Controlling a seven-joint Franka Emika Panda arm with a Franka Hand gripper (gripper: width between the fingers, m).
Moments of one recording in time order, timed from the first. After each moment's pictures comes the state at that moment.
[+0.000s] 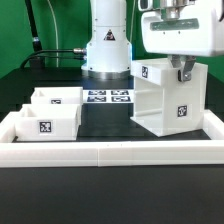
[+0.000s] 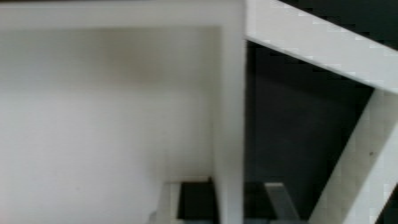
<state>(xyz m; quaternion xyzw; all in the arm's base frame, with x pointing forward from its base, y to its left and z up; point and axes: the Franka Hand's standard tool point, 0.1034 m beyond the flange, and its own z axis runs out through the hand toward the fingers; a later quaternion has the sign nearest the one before) 0.545 0.095 0.098 -0.81 0.59 -0.01 0.07</state>
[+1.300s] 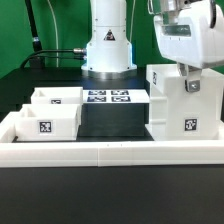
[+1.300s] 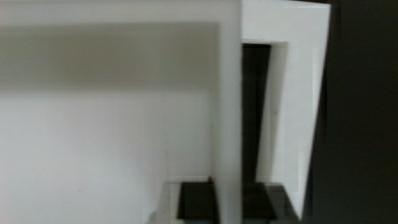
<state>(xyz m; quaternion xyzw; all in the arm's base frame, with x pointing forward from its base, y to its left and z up) 0.618 0.092 0.097 -0.73 0.68 0.02 0.09</state>
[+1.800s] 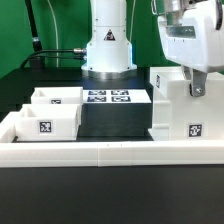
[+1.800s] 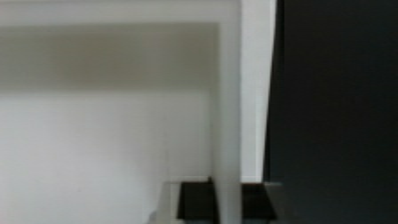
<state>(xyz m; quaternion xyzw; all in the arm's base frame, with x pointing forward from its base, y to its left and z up) 0.637 0.091 0.098 -0.72 0.69 0.02 0.09</state>
